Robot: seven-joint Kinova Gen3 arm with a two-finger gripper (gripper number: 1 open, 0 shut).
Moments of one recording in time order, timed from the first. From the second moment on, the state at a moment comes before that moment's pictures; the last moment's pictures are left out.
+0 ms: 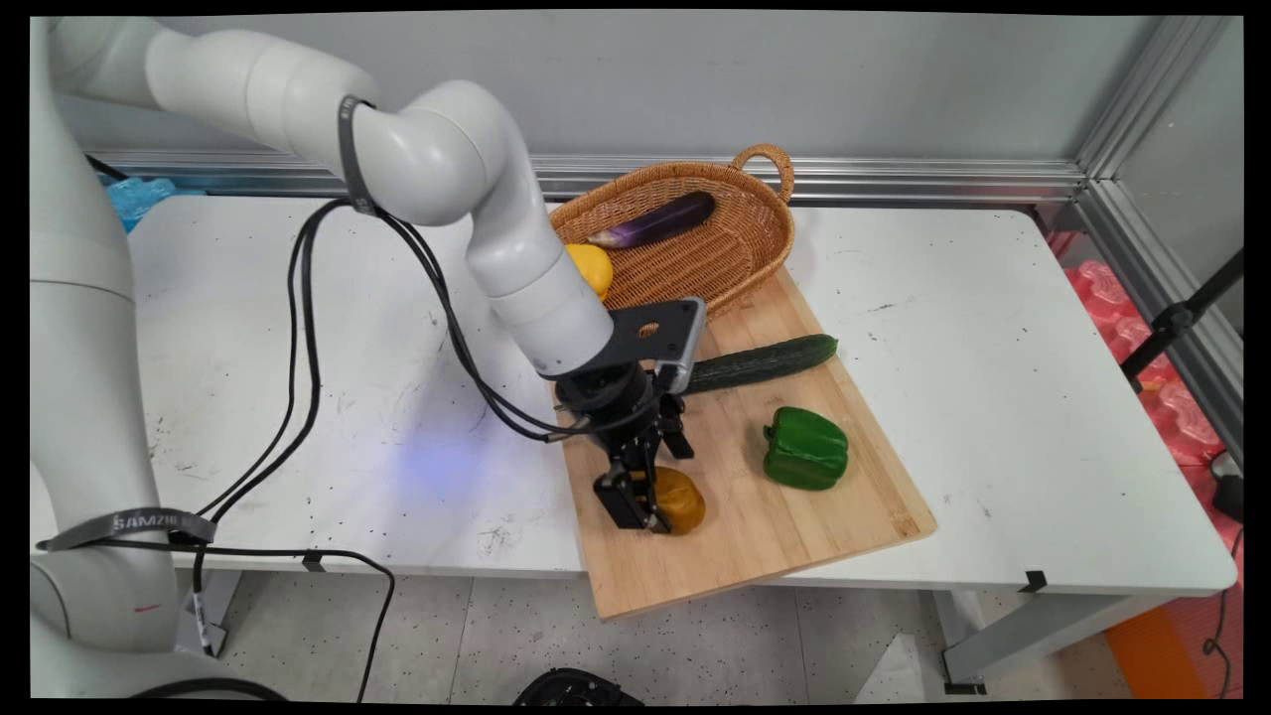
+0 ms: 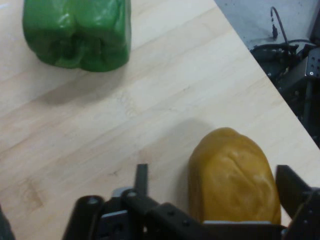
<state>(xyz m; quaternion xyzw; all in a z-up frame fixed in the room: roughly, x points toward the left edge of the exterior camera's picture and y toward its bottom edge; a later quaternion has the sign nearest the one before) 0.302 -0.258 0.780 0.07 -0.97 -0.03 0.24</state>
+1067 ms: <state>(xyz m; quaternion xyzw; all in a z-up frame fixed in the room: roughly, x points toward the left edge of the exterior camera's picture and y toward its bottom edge) 0.308 -0.255 0.826 0.06 -0.97 -0.01 0.25</state>
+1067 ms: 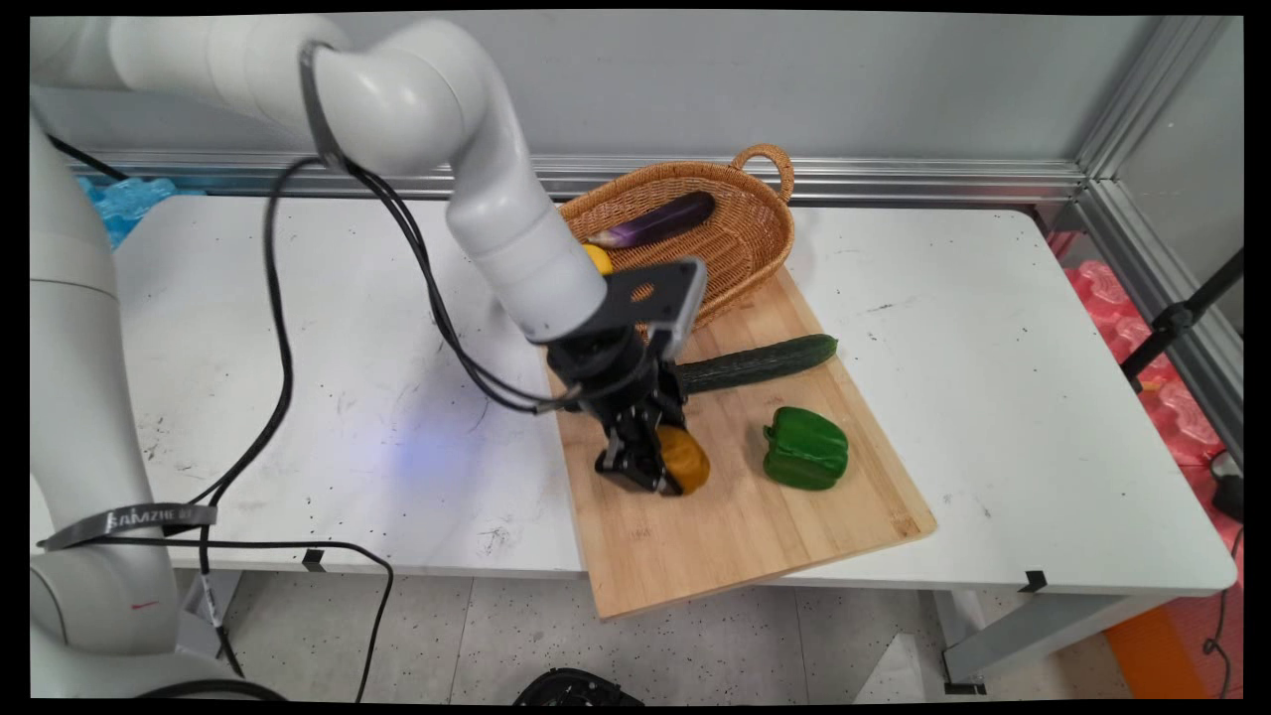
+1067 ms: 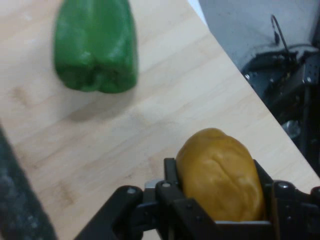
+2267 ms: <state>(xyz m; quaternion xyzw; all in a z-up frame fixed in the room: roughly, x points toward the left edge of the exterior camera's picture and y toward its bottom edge) 0.417 -0.333 0.947 0.40 -0.87 0.08 0.28</state>
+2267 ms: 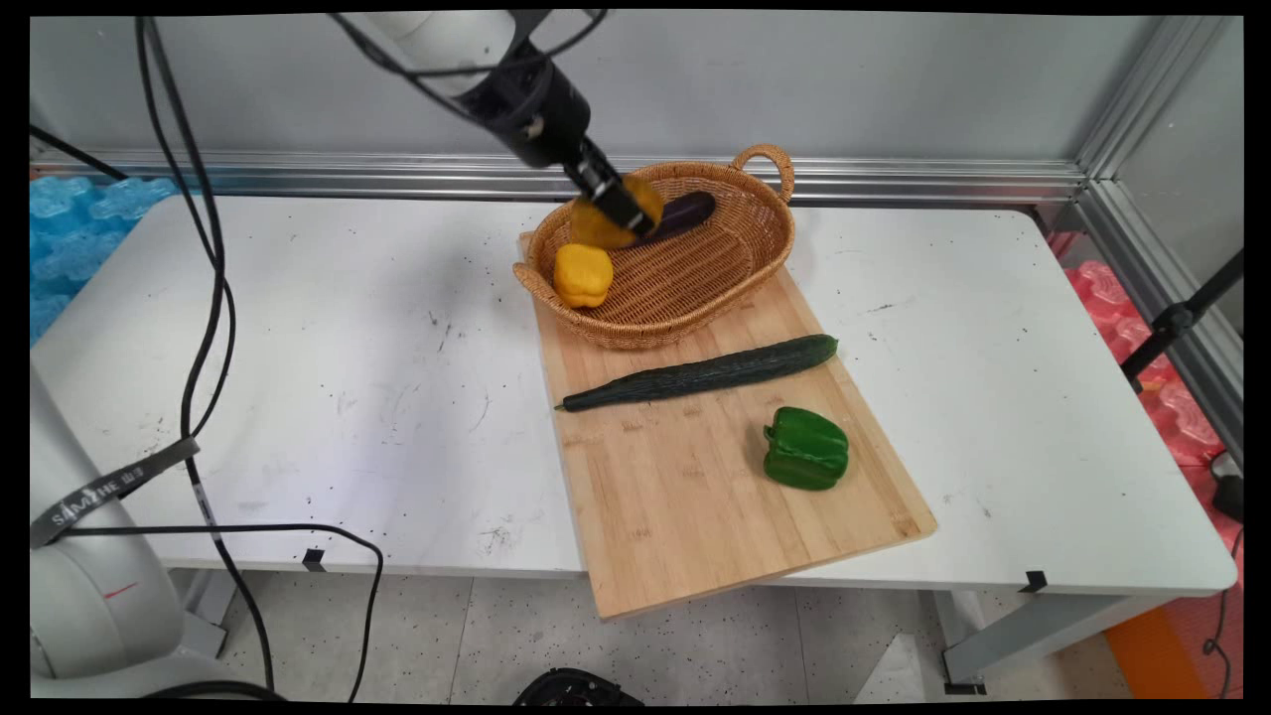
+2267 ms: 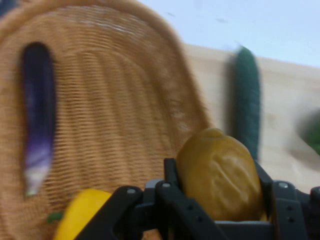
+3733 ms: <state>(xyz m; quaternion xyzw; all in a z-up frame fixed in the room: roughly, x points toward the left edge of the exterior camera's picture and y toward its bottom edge) 0.388 -0.488 0.837 0.50 -0.83 0.10 0.23</state>
